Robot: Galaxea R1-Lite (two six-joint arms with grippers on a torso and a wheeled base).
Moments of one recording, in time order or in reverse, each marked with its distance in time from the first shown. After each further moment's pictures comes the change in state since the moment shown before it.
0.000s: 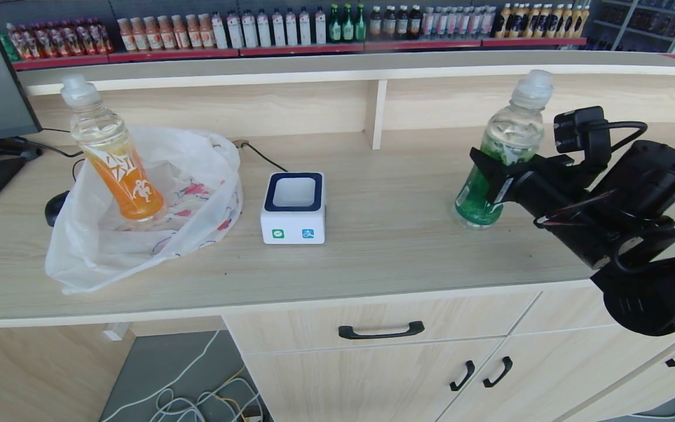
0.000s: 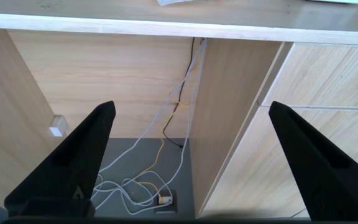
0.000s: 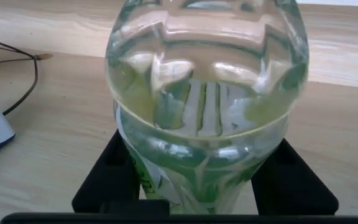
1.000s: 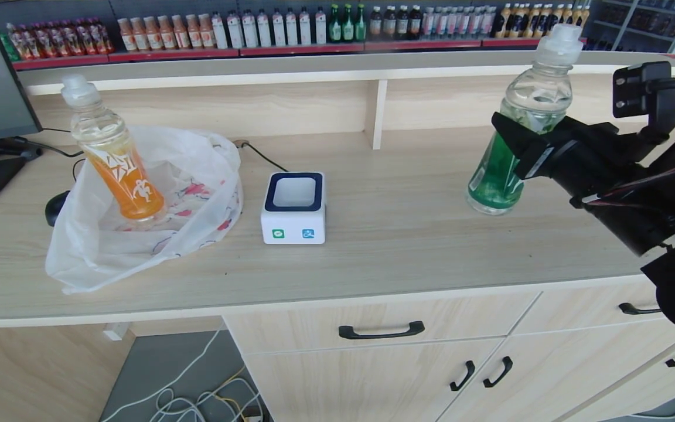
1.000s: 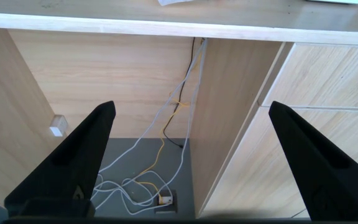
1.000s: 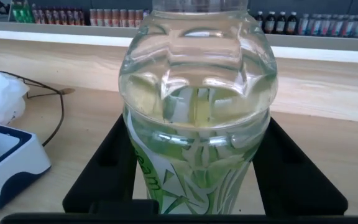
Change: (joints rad) left arm 0.000 0.000 0.000 0.000 0.000 0.000; right arm 0.019 -0.153 0.008 0.049 0.009 0.014
